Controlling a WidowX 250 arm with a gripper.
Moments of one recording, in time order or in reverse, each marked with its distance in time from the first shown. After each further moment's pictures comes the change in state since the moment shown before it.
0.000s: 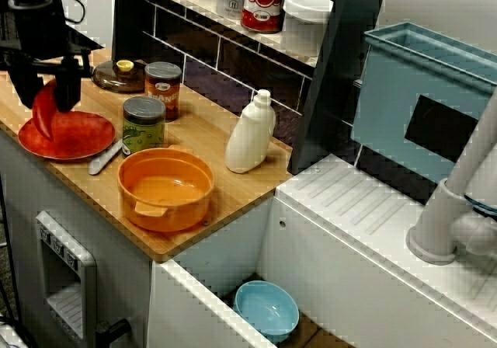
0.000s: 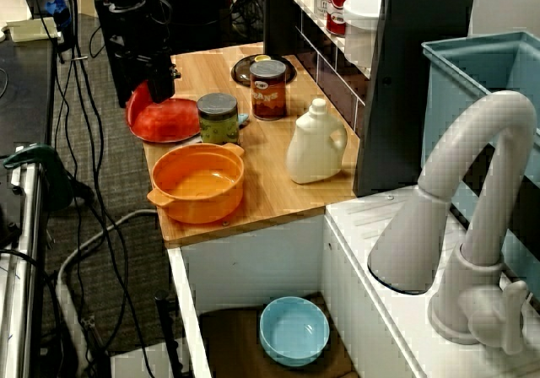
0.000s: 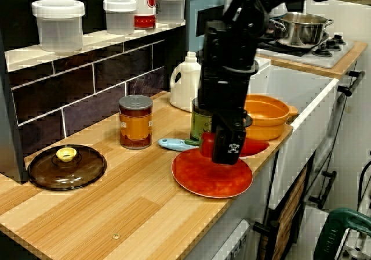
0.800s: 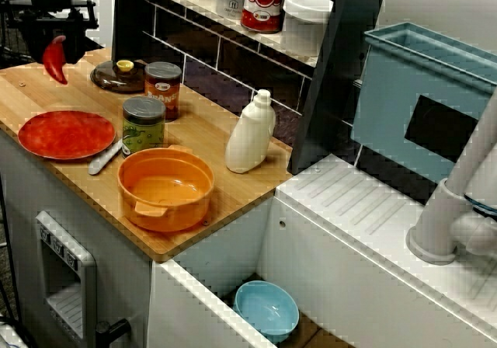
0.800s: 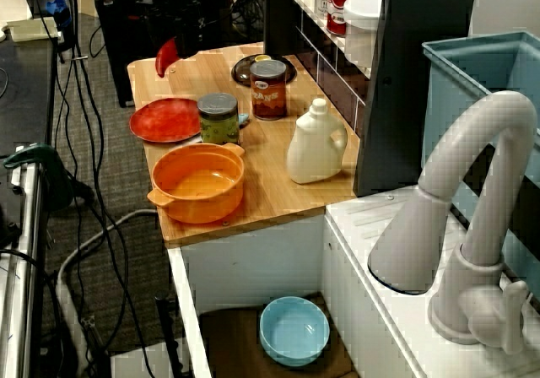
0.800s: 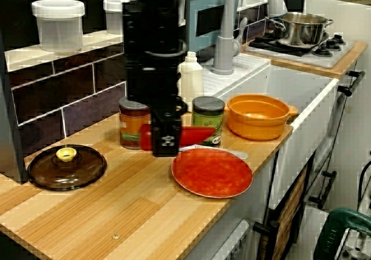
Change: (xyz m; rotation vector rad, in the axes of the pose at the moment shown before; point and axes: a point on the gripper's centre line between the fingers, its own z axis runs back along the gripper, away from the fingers) arm 0.066 0.025 0.019 -0.028 0.063 0.093
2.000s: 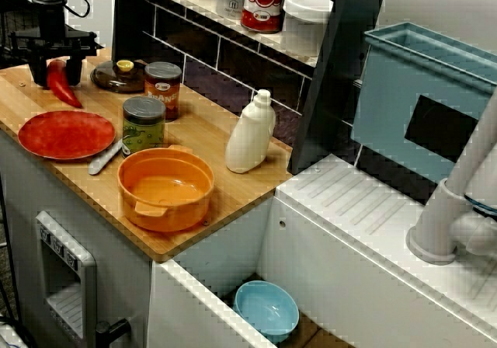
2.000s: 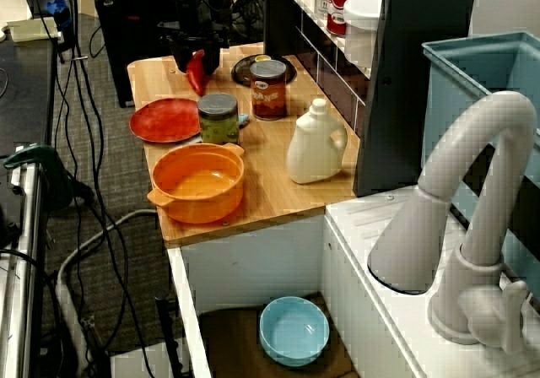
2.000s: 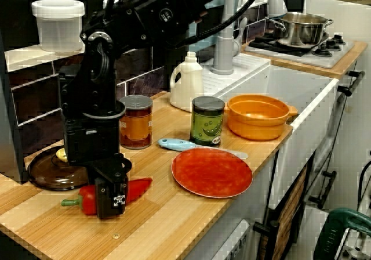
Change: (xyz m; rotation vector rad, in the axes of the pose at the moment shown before) arm 0.061 0.034 -0.052 0.115 -0.059 0.334
